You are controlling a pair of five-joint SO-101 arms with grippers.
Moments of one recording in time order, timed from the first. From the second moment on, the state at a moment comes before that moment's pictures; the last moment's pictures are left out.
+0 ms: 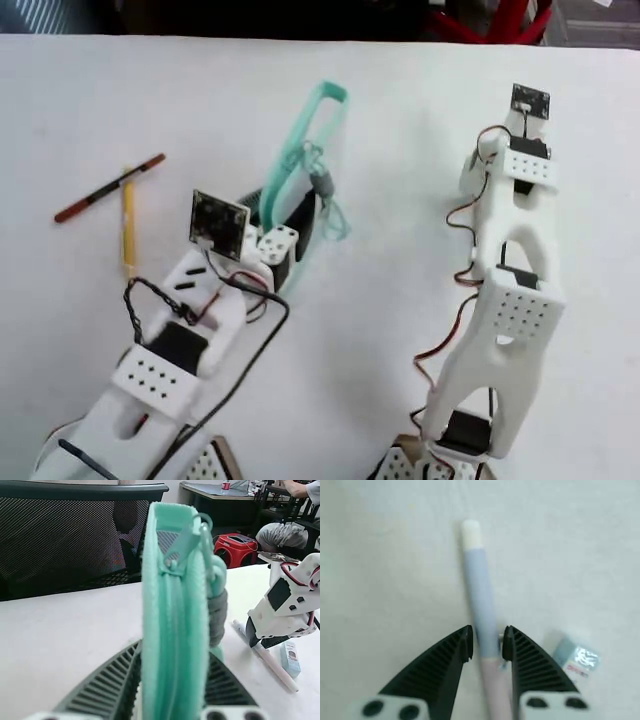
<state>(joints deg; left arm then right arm) 21.6 -56.6 75.3 3.4 6.1 12.9 43.0 -26.2 61.9 0.5</state>
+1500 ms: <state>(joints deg) 21.6 -57.1 76.3 3.4 6.1 1.9 9.6 -49.0 98.2 5.1</state>
